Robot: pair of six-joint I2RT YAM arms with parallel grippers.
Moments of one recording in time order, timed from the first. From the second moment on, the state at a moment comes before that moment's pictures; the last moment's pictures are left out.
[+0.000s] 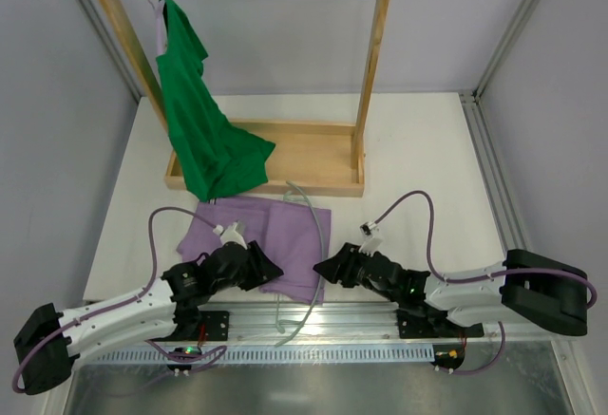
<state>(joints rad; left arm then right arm) -0.99 0.69 0.24 -0.27 -0.12 -1.24 1.18 1.15 0.09 0.67 0.28 1.15</state>
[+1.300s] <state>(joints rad) -0.99 0.69 0.24 -0.29 -0.12 -1.26 1.15 1.35 0.15 0.80 0.22 1.09</state>
